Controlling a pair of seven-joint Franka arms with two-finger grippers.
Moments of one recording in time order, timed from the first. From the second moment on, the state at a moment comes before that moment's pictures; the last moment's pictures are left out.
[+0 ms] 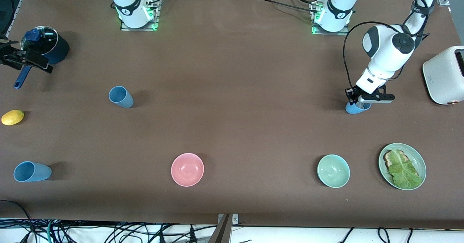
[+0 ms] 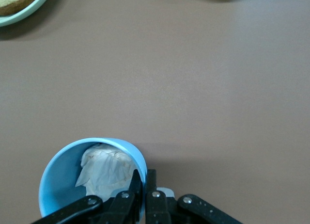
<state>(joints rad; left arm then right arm) -0.03 0.09 0.04 -2.56 -0.06 2.83 0.05 -0.05 0.01 -0.03 -1.60 0.01 1.56 0.03</state>
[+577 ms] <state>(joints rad) -0.03 0.09 0.04 -2.56 -0.06 2.83 0.05 -0.05 0.01 -0.03 -1.60 0.01 1.56 0.03</state>
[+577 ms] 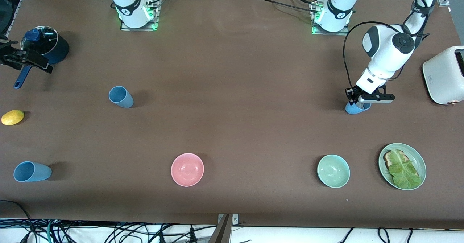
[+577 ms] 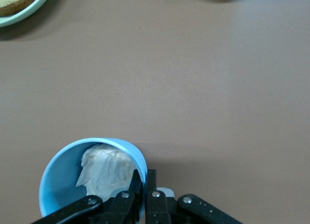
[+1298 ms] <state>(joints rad) -0.03 0.07 0.04 -2.56 -0.06 2.80 0.05 -0.05 0.01 -0.03 -1.60 0.01 1.56 0.03</state>
